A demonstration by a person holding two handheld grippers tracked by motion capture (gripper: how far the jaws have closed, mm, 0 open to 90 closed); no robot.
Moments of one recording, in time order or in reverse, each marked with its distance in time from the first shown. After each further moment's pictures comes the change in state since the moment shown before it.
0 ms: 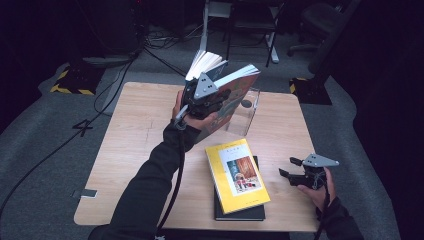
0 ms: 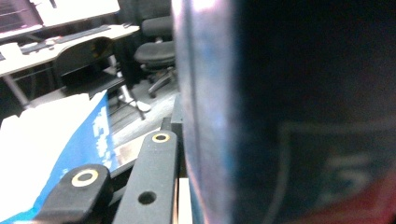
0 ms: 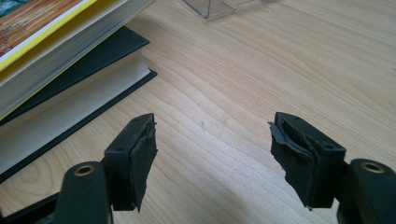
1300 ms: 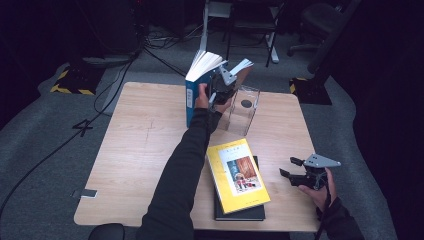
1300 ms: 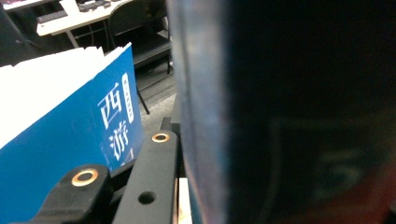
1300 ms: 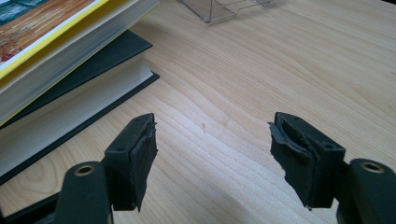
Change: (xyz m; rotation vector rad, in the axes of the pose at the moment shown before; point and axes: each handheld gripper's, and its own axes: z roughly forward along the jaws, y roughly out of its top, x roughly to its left) left arm 0.022 -0.027 0.130 0.112 0.240 -0.045; right arm -0.001 -0.001 -0.003 -0.017 0.011 -0.002
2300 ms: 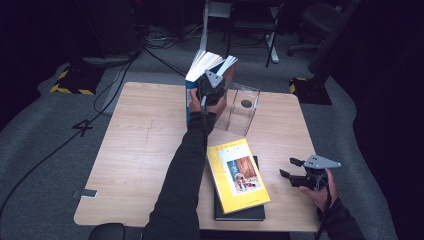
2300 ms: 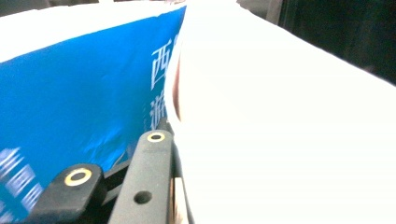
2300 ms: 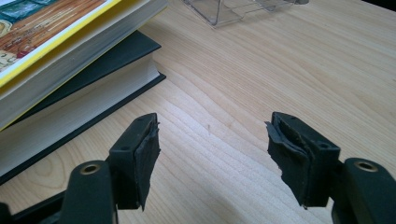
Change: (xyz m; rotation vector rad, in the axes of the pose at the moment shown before) left arm 0.024 -0.037 0.009 -0.079 0.076 -0.162; right arm 0.003 0.002 -0.002 -0.003 0.008 -0.032
